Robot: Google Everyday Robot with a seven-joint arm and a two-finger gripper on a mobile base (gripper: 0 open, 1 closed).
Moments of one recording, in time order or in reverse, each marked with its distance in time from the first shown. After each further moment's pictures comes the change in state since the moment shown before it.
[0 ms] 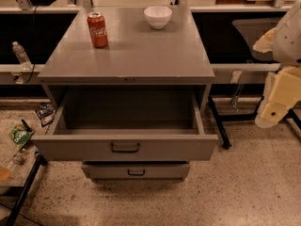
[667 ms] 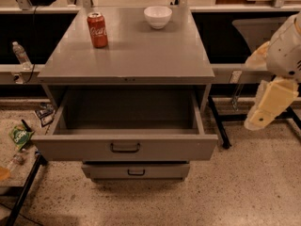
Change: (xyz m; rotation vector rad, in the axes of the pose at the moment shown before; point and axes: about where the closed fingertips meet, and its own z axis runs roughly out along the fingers) arm -0.001 0.005 0.022 -0.023 -0.053 0.016
